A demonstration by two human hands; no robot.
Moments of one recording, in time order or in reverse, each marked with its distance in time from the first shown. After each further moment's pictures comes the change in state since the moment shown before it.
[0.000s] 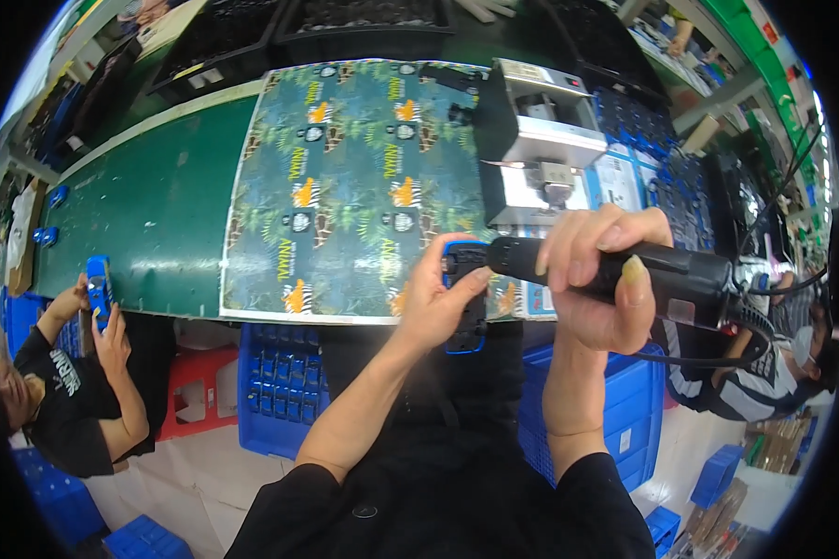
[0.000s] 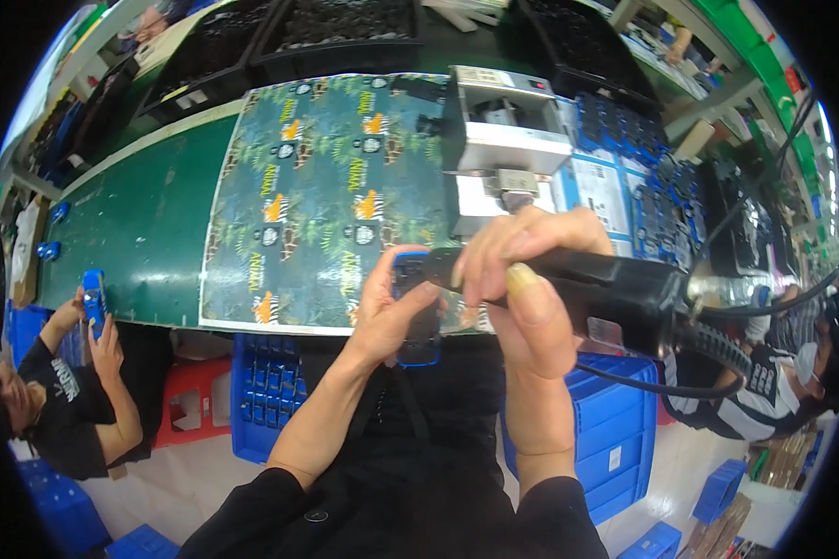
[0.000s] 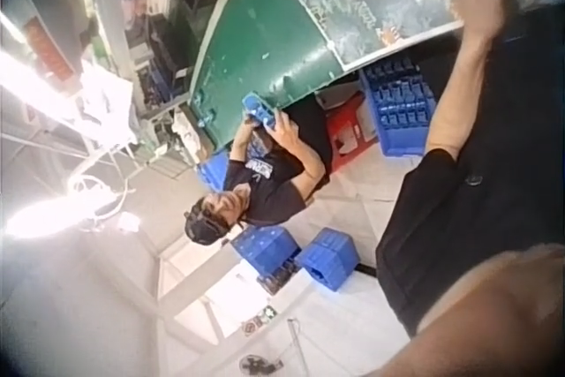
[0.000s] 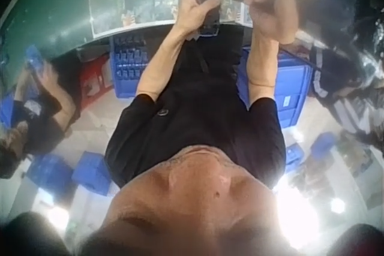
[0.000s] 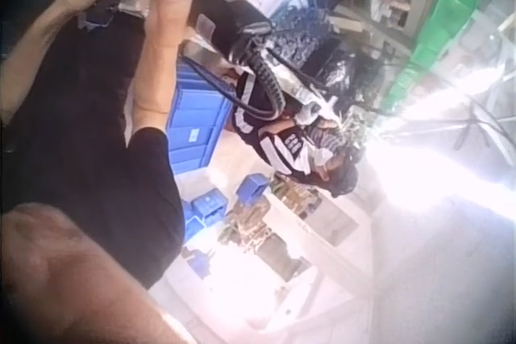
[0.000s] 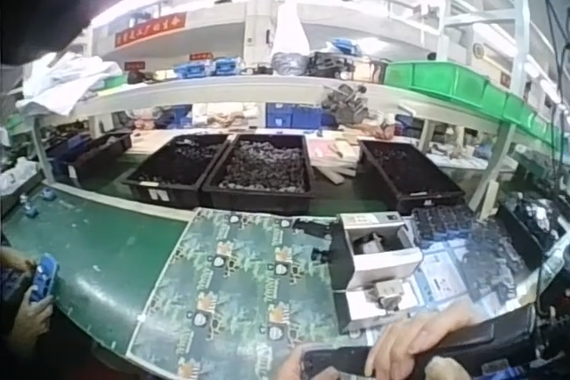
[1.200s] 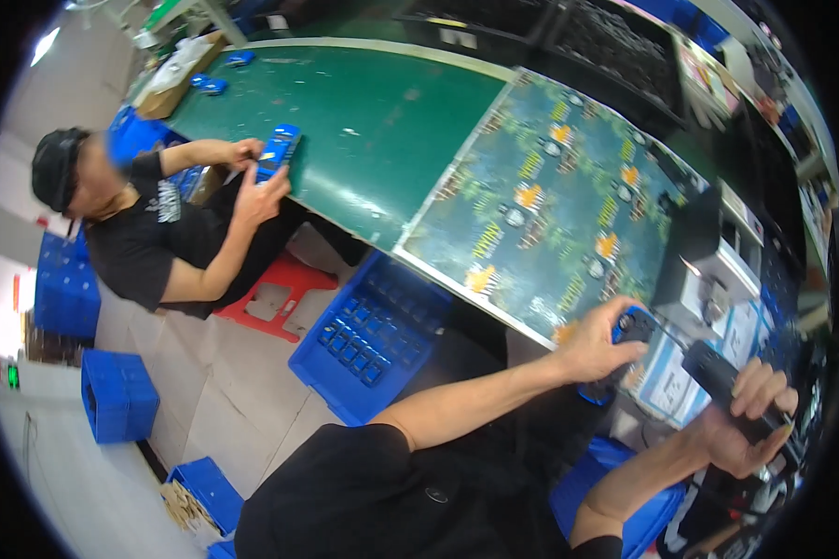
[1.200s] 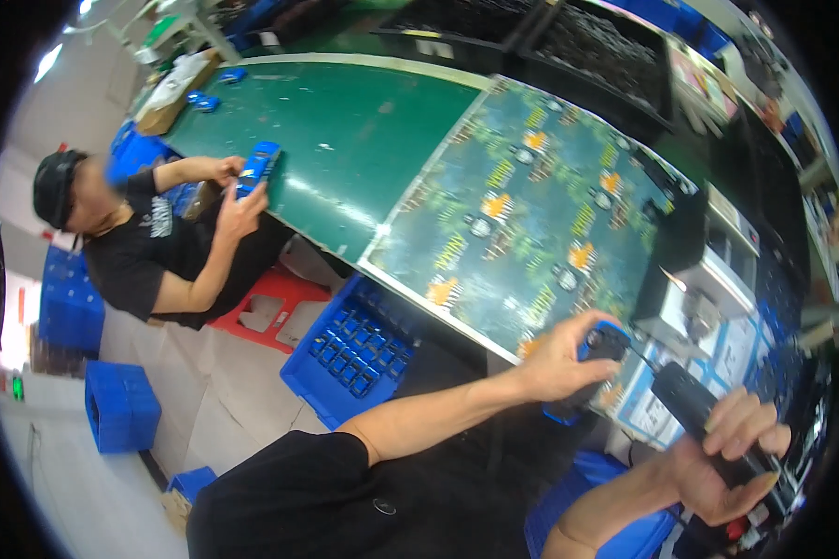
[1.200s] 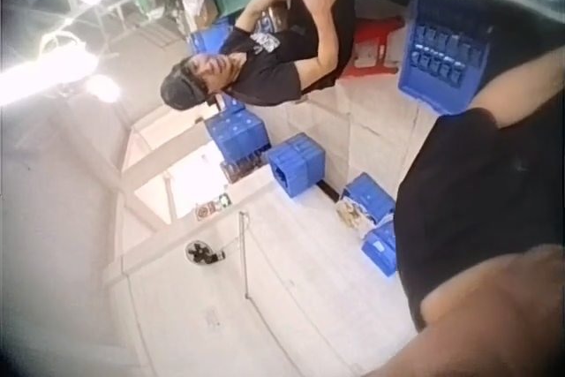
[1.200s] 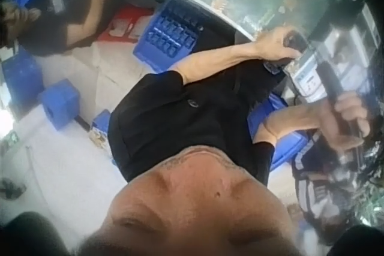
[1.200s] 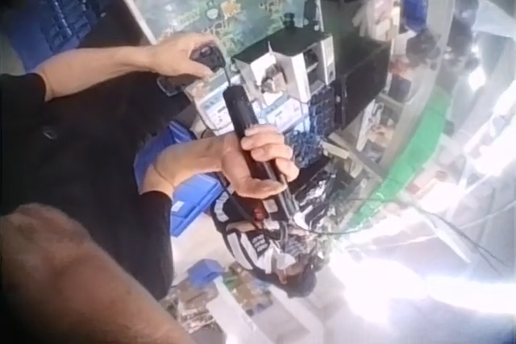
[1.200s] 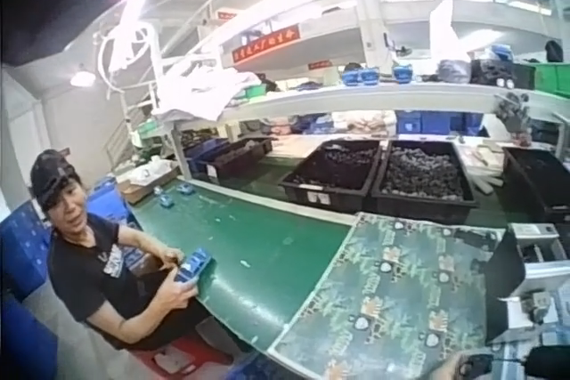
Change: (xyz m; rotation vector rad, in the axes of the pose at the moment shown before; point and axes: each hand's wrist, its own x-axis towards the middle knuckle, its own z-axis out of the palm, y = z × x) left_hand 0.004 -0.008 0.005 0.180 -0.010 0.181; right_hand -0.004 -0.036 -0.025 -0.018 0.085 -0.103
